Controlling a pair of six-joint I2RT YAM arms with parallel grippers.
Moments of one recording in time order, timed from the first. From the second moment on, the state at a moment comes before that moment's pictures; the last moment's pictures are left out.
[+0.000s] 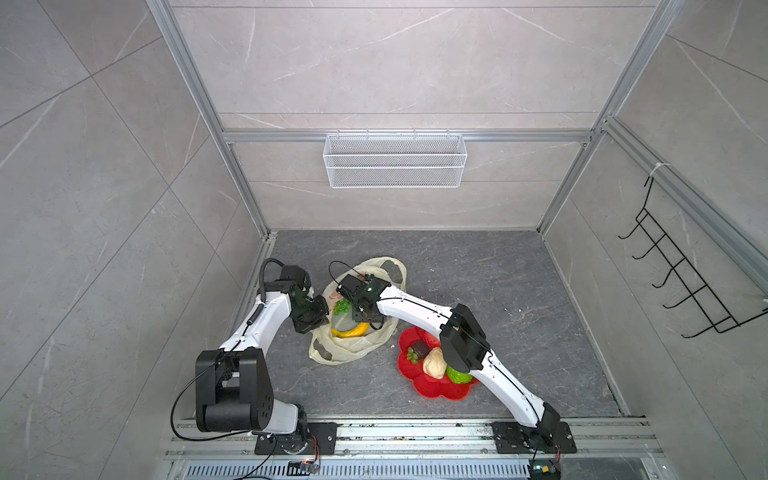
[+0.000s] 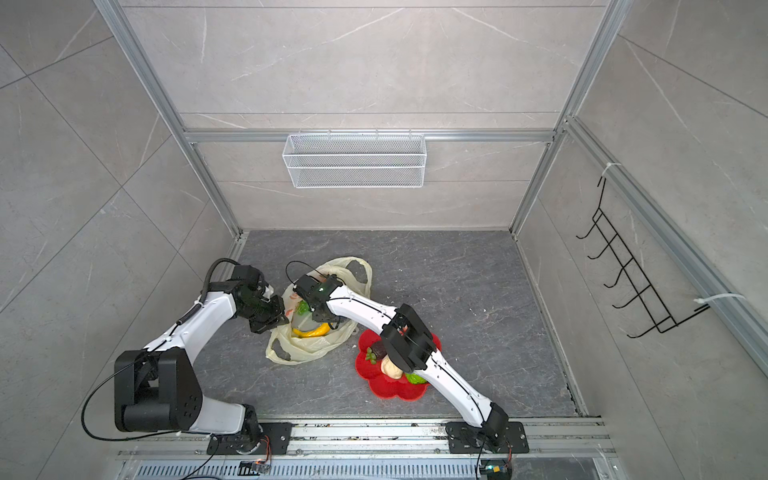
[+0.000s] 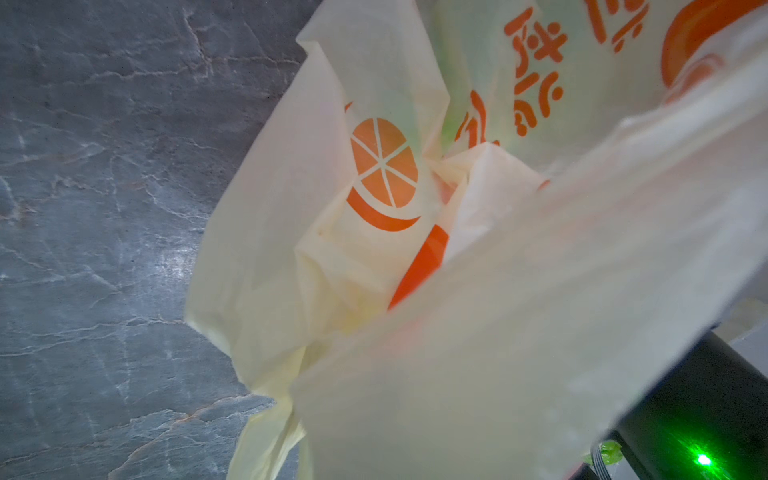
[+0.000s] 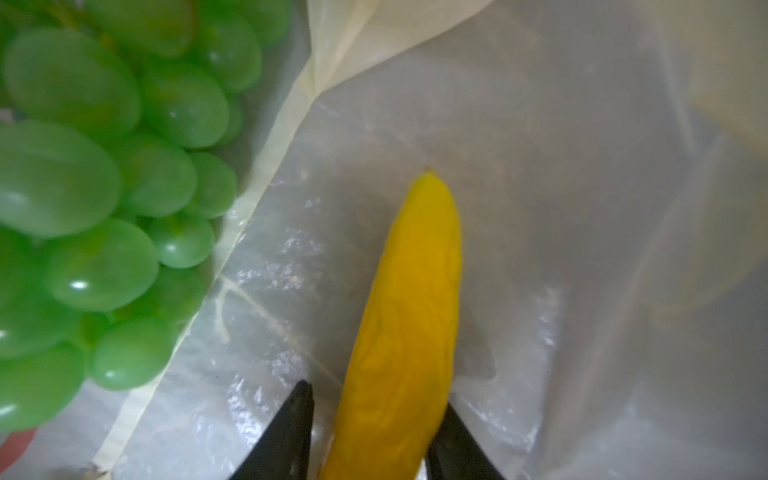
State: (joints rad) left arm -0.01 1.44 1.01 -0.90 0.35 -0.41; right arm 0.96 2.58 2.34 -1.03 0.24 0.88
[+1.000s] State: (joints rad) left arm -0.01 1.44 1.01 -0.90 0.35 -0.41; right arm 0.98 2.30 2.08 -0.83 0.39 0.81
